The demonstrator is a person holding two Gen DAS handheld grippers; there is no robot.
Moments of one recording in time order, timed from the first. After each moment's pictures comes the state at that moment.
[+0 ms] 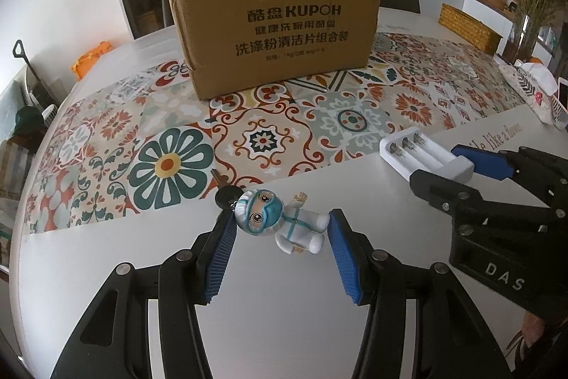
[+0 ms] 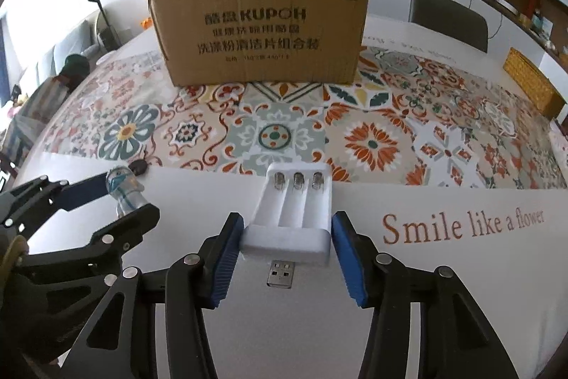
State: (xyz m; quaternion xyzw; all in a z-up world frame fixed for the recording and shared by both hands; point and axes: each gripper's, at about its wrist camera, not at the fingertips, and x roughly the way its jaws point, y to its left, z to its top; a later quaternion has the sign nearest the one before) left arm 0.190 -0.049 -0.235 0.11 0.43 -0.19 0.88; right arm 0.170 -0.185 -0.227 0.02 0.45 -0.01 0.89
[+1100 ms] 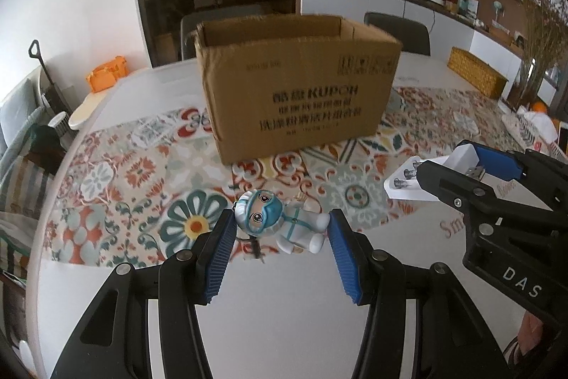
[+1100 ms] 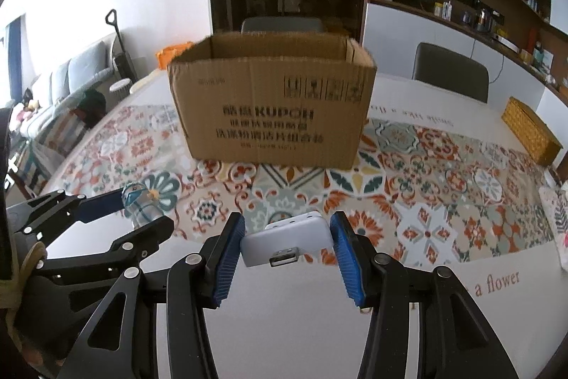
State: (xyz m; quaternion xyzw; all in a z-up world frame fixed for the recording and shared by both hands) left arm 0.211 -0.045 -0.171 0.07 0.38 -0.17 0.91; right arm 0.185 -0.181 -0.155 0.00 0.37 0.00 0.93
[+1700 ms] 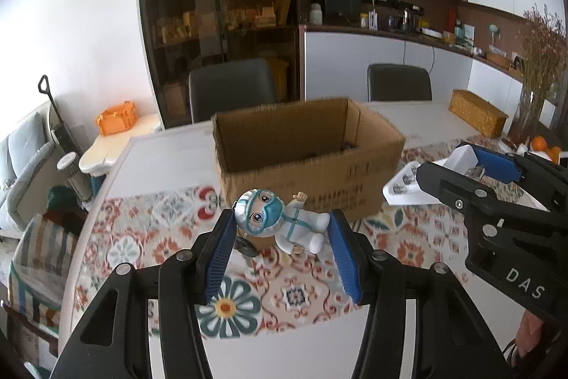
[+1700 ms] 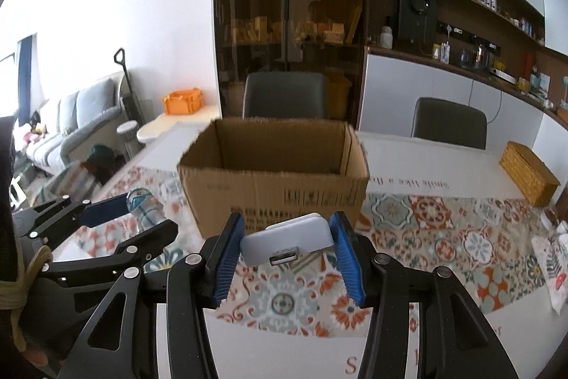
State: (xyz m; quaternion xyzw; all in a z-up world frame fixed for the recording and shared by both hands) left arm 0.244 -0.049 -0.088 0.07 0.30 -0.17 0.94; right arm 0.211 -0.185 -0.078 0.00 0.29 0.01 0.96
